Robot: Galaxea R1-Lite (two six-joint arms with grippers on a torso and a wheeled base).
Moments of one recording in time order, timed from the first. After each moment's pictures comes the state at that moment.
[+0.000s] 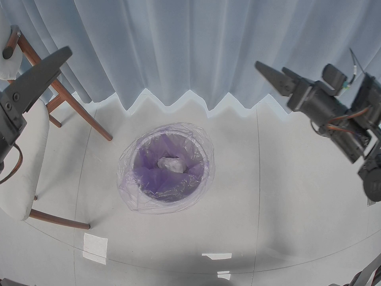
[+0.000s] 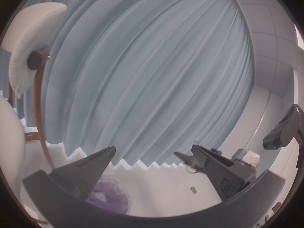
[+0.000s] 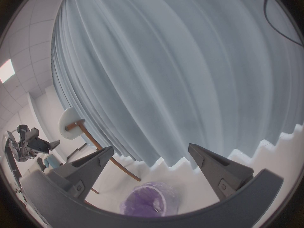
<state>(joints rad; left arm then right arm) -0.48 1.07 -0.64 -0.80 -0.20 -0.32 0.54 1.59 -0.84 -1.04 0.05 0.20</state>
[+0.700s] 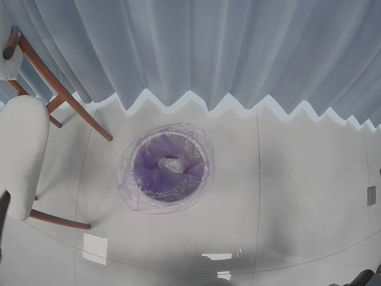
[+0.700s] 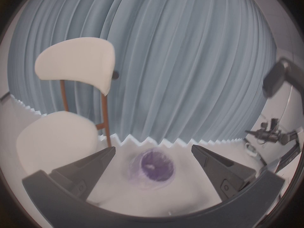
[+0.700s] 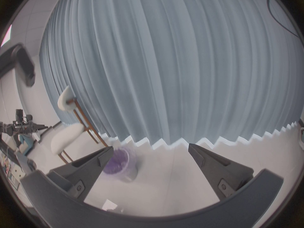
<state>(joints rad) -0.20 0.43 -0.43 -0.16 -0.13 -0.13 0.20 0.54 -0.37 -0.30 0.12 0.06</state>
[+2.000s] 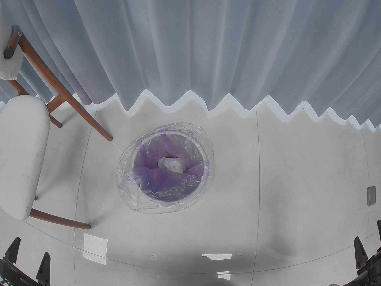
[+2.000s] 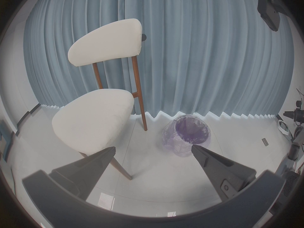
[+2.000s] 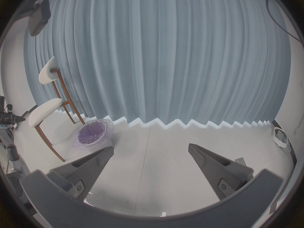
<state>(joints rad) 0.00 0.01 -0.02 0.01 -0.01 0.01 0.00 0.01 -0.02 0.00 0.06 -0.01</state>
